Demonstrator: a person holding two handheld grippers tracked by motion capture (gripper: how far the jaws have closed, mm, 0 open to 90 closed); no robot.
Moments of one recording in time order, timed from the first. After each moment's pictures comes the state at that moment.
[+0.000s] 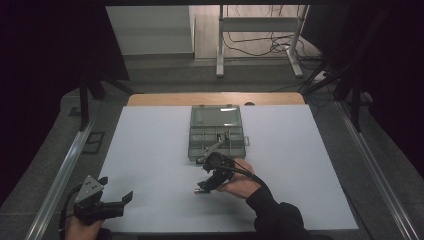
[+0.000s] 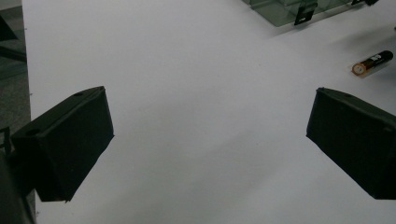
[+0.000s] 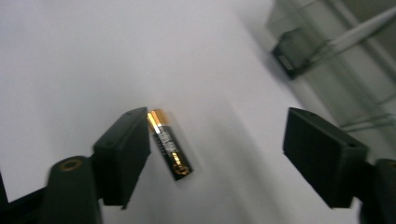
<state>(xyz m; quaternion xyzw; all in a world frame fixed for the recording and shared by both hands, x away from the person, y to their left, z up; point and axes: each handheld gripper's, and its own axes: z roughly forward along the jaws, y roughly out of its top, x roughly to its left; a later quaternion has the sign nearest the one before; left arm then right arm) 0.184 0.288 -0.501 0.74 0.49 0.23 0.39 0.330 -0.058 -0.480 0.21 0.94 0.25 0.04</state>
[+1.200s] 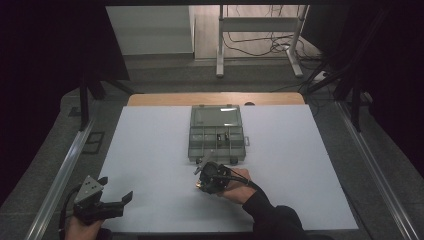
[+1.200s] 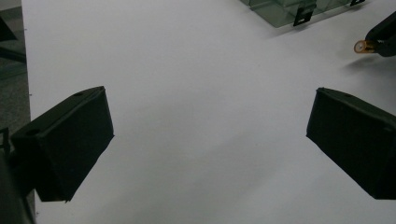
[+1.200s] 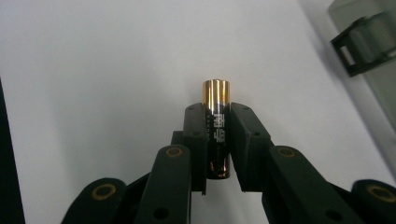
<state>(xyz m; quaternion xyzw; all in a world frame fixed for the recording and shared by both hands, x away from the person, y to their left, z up) 0.183 0.288 -0.501 0.74 0.49 0.23 0.40 0.317 -0.051 -0.496 0.14 0.96 0.23 0.03</state>
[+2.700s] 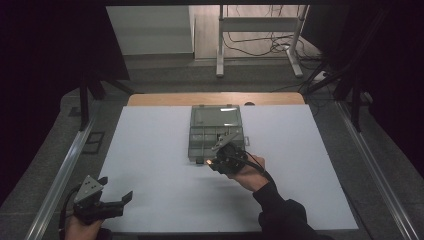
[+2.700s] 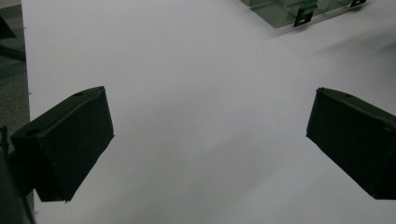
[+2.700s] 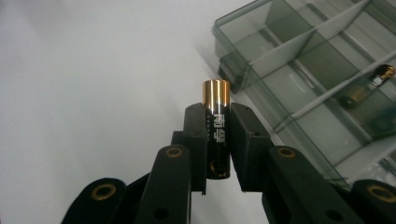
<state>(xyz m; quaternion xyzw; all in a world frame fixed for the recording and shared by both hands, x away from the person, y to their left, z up) 0.184 0.289 -0.501 0.74 0.49 0.23 0.40 0.349 -0.092 -0.458 0.22 0.92 0.31 0.06</state>
